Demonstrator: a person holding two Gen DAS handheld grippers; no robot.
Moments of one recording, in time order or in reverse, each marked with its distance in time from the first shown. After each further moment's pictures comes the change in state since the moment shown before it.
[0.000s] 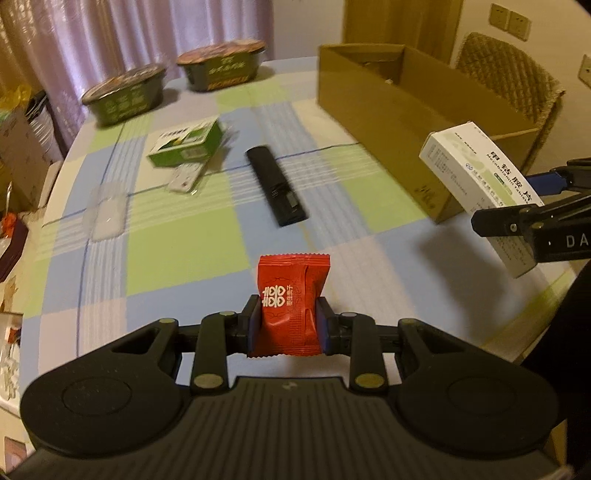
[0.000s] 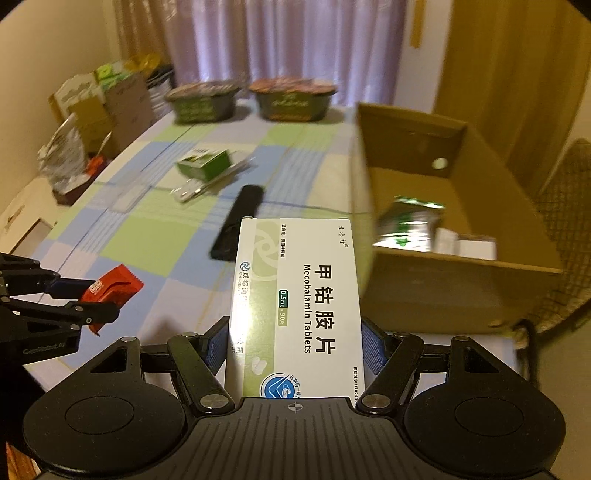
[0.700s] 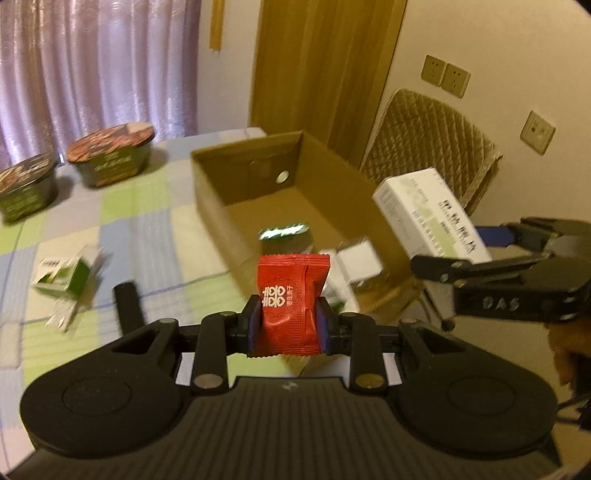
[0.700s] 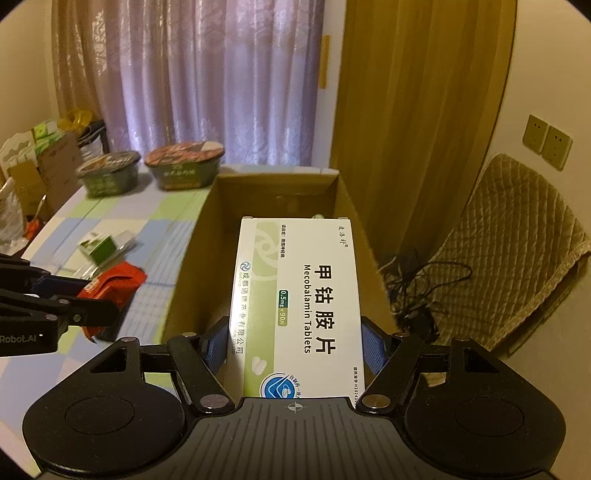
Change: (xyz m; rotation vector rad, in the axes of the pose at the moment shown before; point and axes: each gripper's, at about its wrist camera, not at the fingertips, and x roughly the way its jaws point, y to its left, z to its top) left arm 0.017 -0.111 0.152 0.013 -0.137 -0.218; right arm -0.021 -0.138 0.059 0.088 -0.130 -0.144
